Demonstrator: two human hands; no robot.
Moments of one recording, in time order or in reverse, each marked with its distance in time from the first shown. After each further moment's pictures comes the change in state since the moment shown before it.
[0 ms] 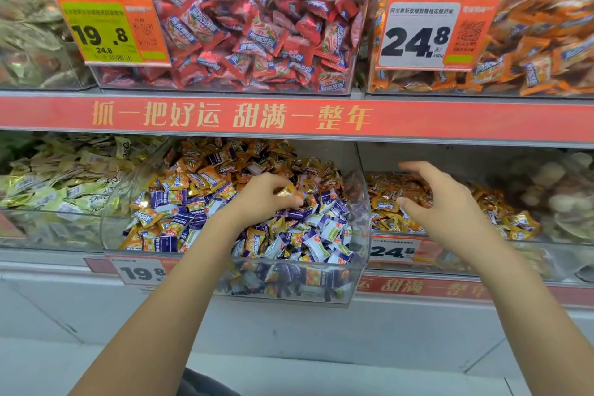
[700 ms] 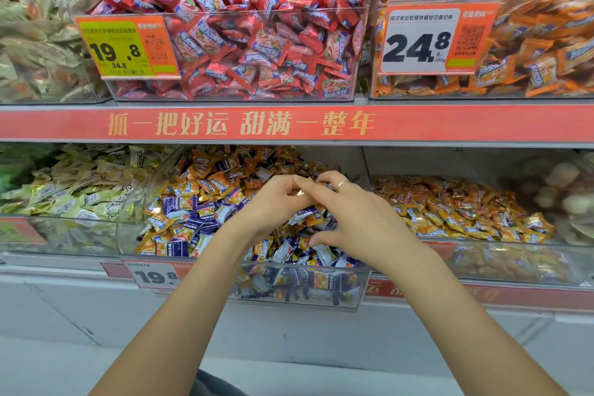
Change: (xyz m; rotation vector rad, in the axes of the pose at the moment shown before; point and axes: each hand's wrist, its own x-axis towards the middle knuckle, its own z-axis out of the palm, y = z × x) left_hand -0.026 0.032 0.003 -0.409 -0.046 0.071; right_hand 0.007 -0.080 0.048 -0.321 -0.249 -0.428
